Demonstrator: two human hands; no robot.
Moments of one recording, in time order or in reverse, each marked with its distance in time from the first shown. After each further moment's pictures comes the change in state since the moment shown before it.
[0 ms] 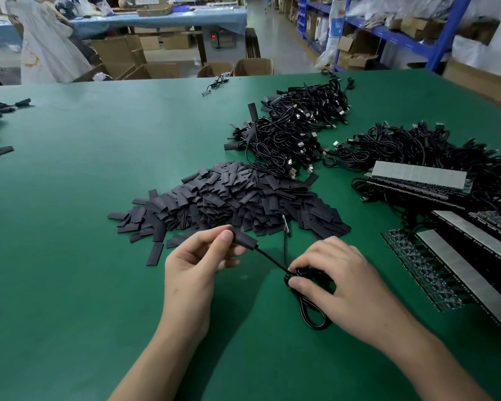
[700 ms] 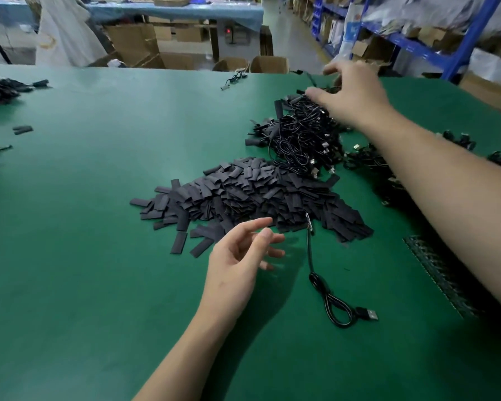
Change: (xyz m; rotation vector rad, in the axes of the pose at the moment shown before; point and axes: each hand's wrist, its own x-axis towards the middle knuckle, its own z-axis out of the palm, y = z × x) left_hand 0.000 -0.002 -0.001 0.148 -0.176 -0.055; right_hand 0.231 -0.036 -0.095 -0.199 0.282 0.235
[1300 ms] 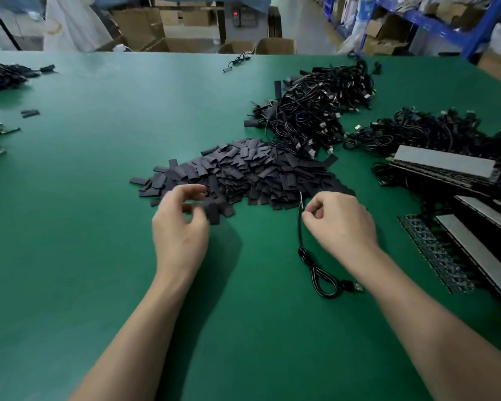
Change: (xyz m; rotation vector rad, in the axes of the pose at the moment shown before) left_hand 0.020 -0.003 -0.046 0.668 0.495 0.197; right_hand -0.178 0.058 0.080 -0.133 -0.197 0.142
